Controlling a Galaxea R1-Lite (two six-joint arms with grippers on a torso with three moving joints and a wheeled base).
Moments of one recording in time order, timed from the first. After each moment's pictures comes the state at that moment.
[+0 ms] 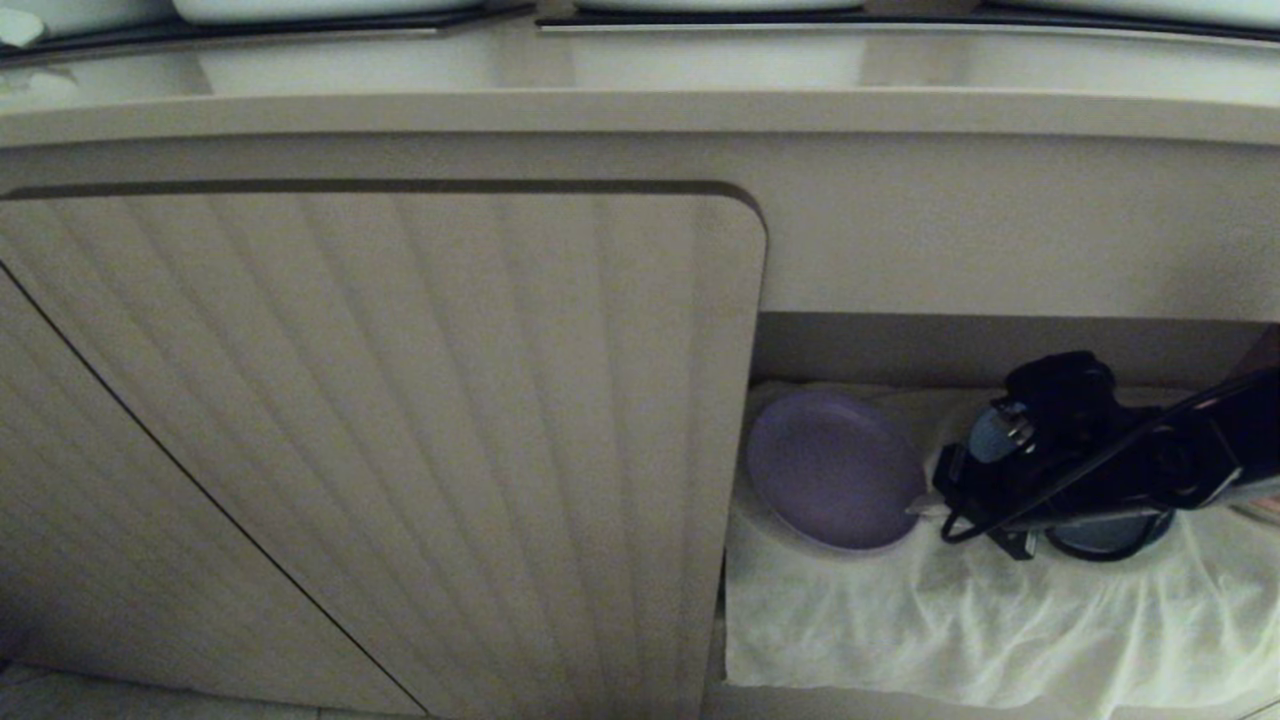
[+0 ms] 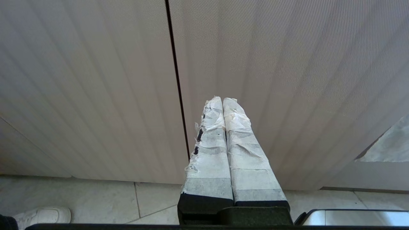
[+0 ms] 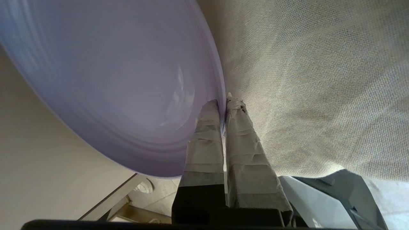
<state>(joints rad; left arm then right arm) 0.00 0.00 0.00 0.02 -0.01 -0.01 0.09 1.95 -0.95 -0.09 0.34 0.71</state>
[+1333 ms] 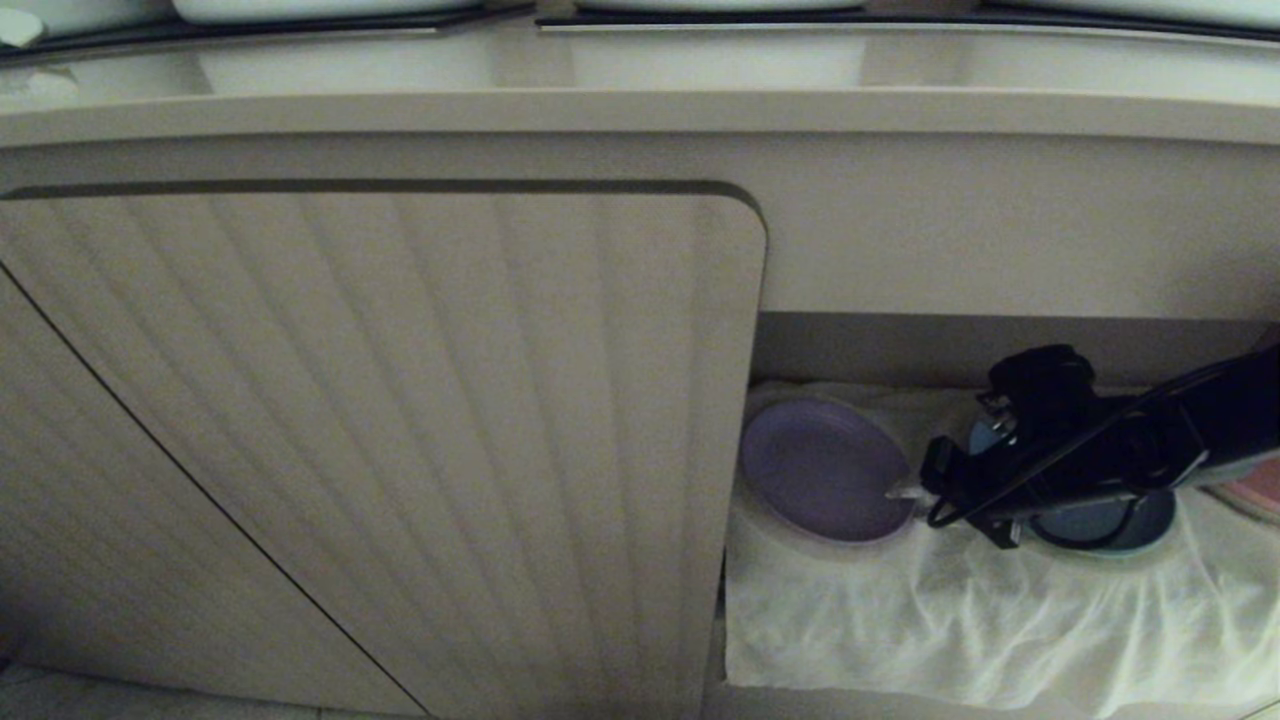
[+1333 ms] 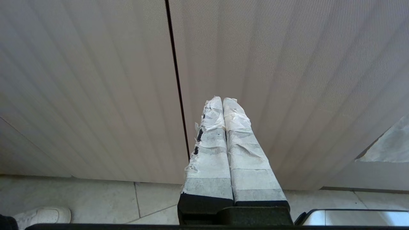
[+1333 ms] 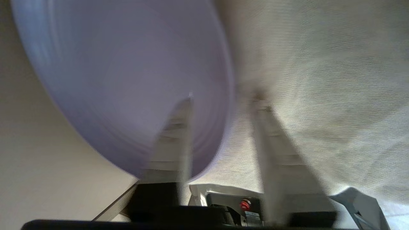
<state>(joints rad) 0.00 0.00 0.00 0.02 -0.01 -0.01 0.09 2.00 -1.03 -0.05 0.35 0.70</state>
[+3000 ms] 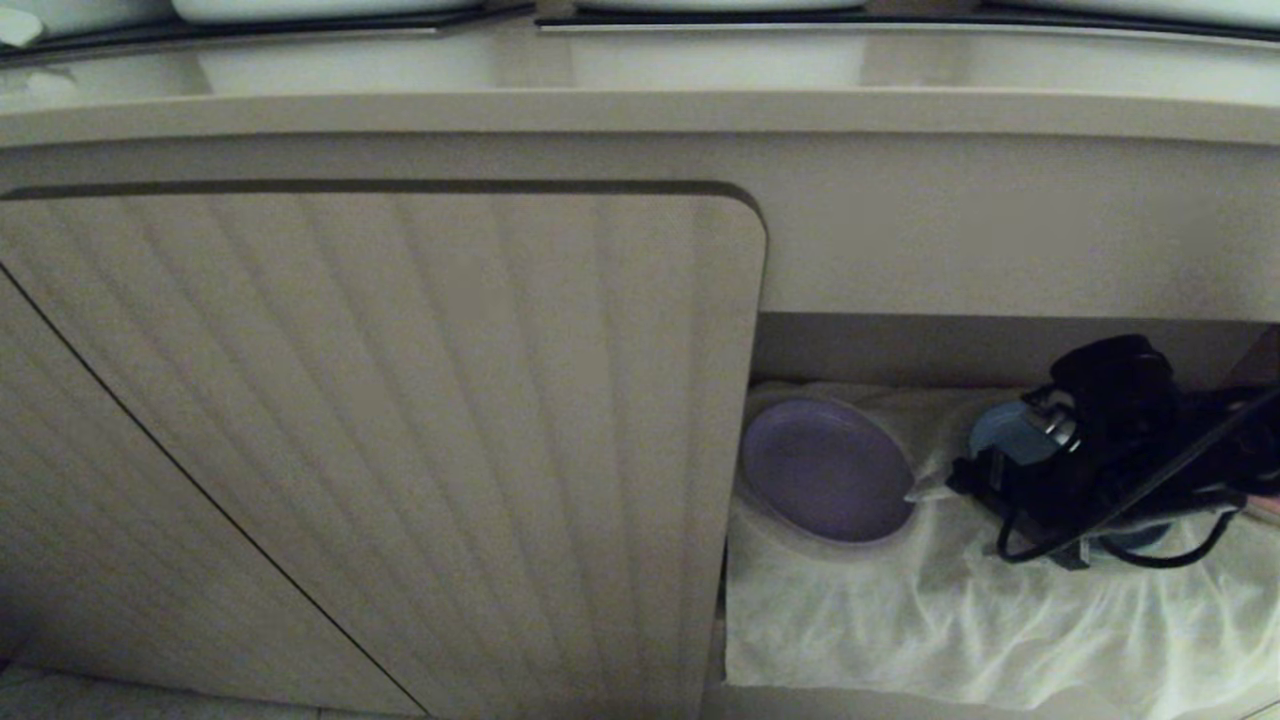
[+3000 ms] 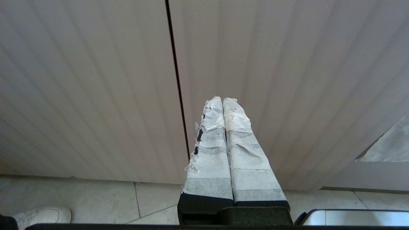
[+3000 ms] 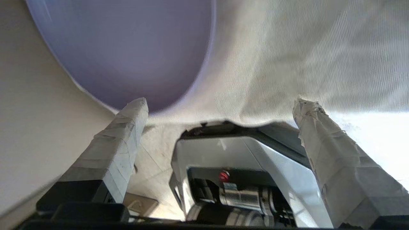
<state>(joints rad) 0.00 0.00 0.00 0.02 -0.01 -0.01 0.06 1.81 -0.94 0.11 0.35 0.59</state>
